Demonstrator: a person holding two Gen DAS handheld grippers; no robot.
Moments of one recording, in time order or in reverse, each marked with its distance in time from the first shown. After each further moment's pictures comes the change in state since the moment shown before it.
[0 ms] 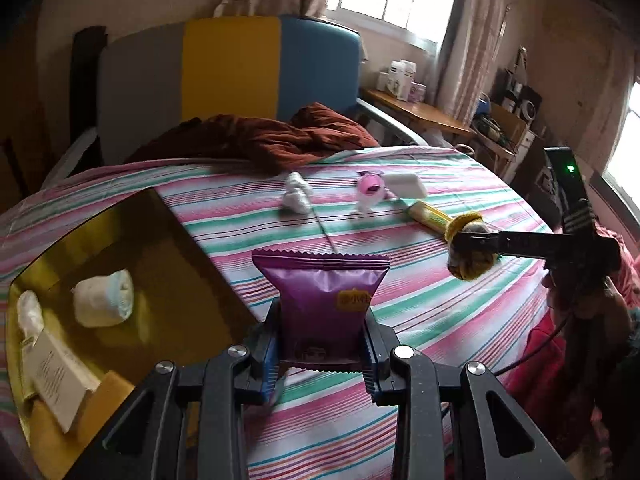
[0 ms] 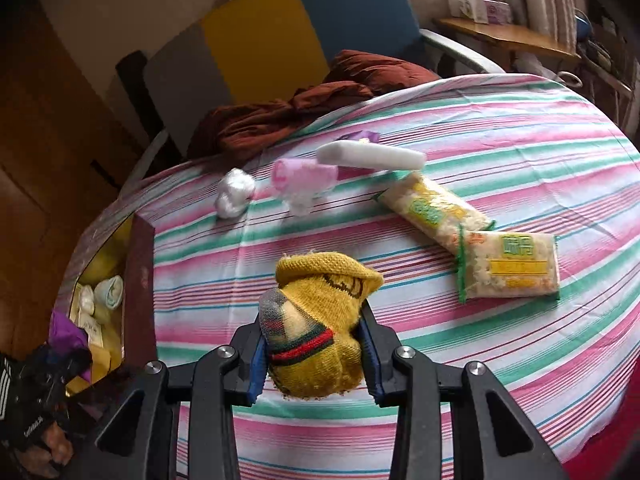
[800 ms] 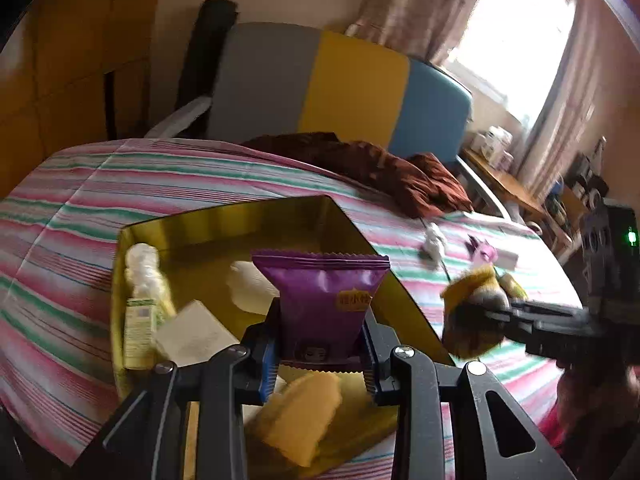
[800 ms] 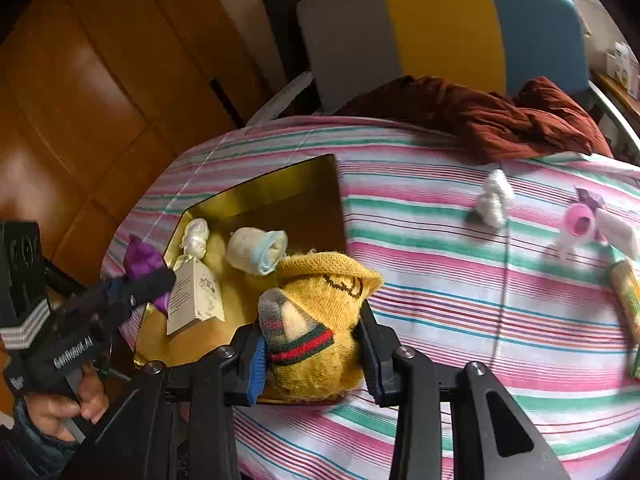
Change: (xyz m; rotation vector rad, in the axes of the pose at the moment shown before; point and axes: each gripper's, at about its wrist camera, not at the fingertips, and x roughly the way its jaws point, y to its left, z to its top) left arm -0.060 0.146 -0.014 -0.309 -0.098 0.181; right arm 0.046 0.217 -0.014 -0.347 0.105 0.270
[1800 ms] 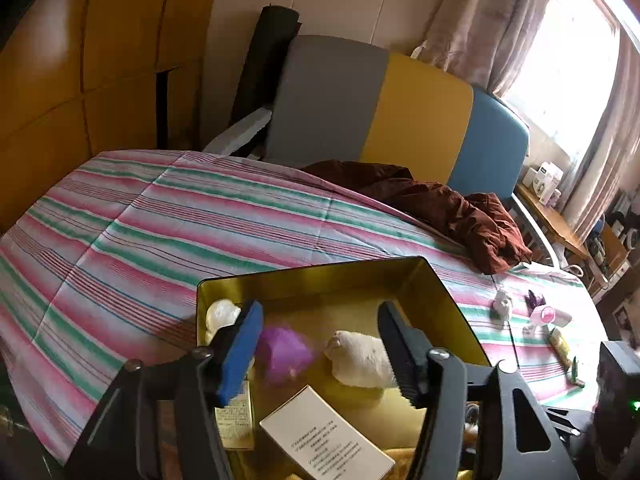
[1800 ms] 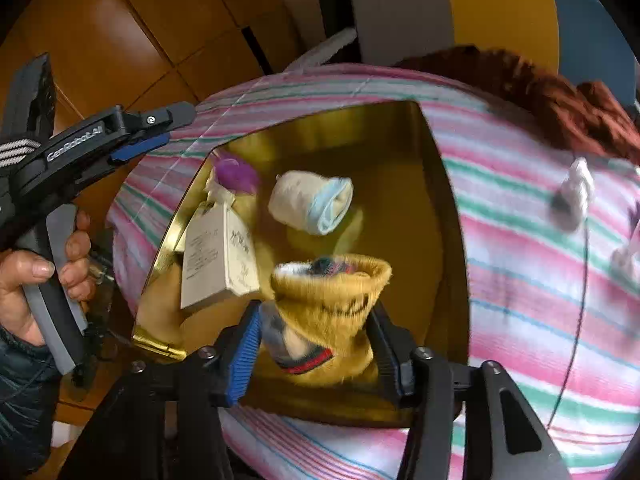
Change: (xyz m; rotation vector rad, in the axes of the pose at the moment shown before) left arm 0.014 0.073 0.054 -0.075 -0.050 0.148; right arm 0.061 0.048 -0.015 -0.098 0.147 0.054
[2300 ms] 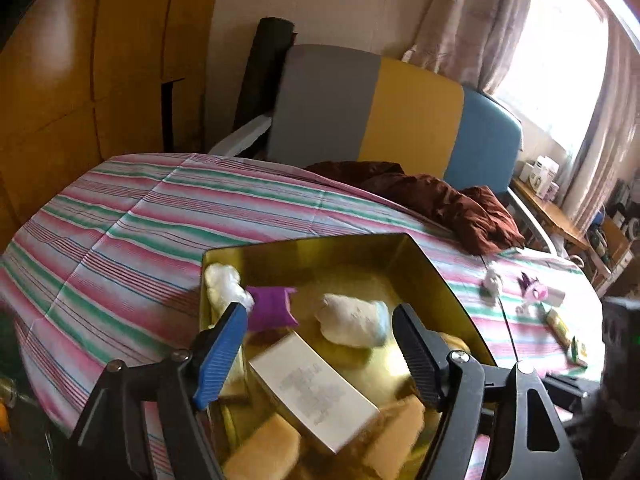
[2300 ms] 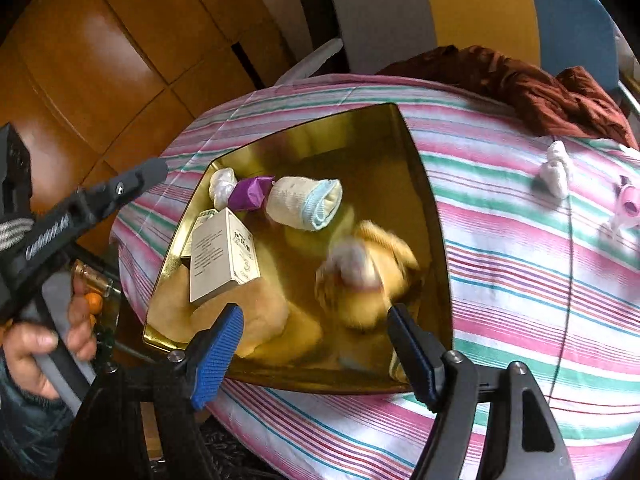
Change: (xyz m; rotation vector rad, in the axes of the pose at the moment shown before) left arm -0.038 -0.023 -0.042 0.031 -0.033 0.011; right arm -0.024 -0.003 -0.014 0.050 -0.060 -0.020
